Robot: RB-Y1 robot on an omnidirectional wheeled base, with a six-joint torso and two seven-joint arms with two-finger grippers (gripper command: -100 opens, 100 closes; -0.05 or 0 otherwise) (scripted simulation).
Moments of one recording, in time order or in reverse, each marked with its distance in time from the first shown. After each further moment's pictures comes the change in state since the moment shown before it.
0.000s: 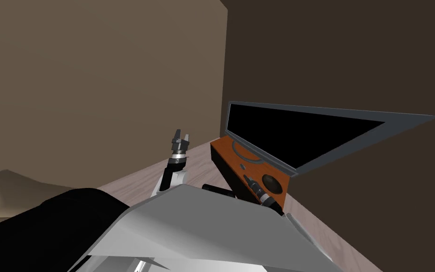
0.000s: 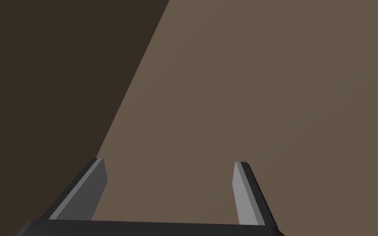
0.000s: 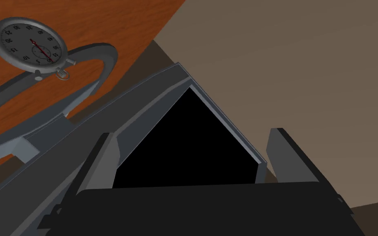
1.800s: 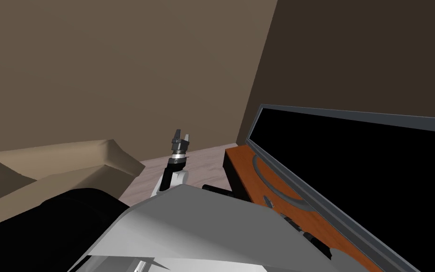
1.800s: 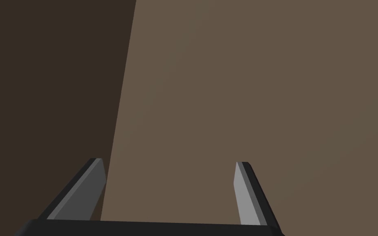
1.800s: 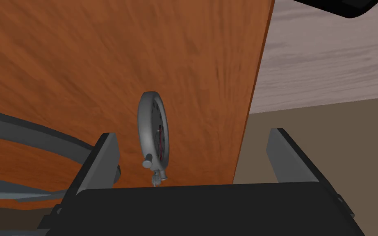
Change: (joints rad) left arm 0.000 0.000 0.000 0.000 0.000 0.000 0.000; right arm 0.018 -0.340 0.121 0.384 0.425 0.060 0.063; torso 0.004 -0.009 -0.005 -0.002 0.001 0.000
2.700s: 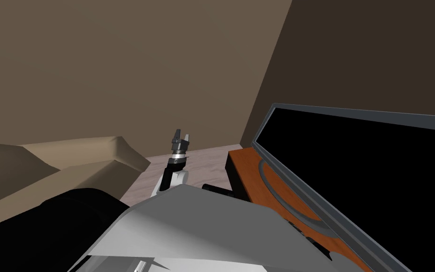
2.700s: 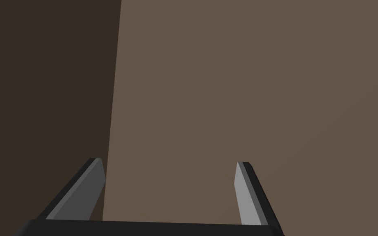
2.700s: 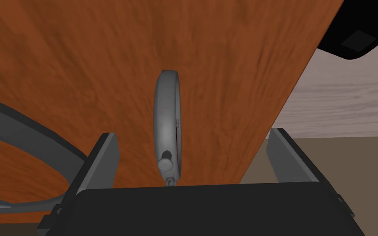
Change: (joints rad) left arm 0.000 0.000 0.000 0.000 0.000 0.000 0.000; right arm -0.027 0.024 0.028 0.085 0.060 0.020 0.042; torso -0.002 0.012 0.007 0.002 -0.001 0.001
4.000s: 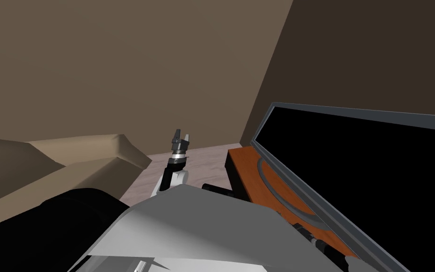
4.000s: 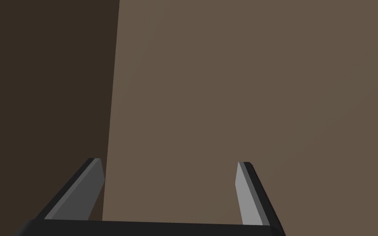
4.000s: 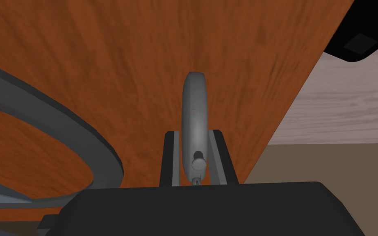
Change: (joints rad) left arm 0.000 0.000 0.000 0.000 0.000 0.000 0.000; right arm 0.031 -0.086 -0.035 -0.030 -0.015 -0.049 -0.032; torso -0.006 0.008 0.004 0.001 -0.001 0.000
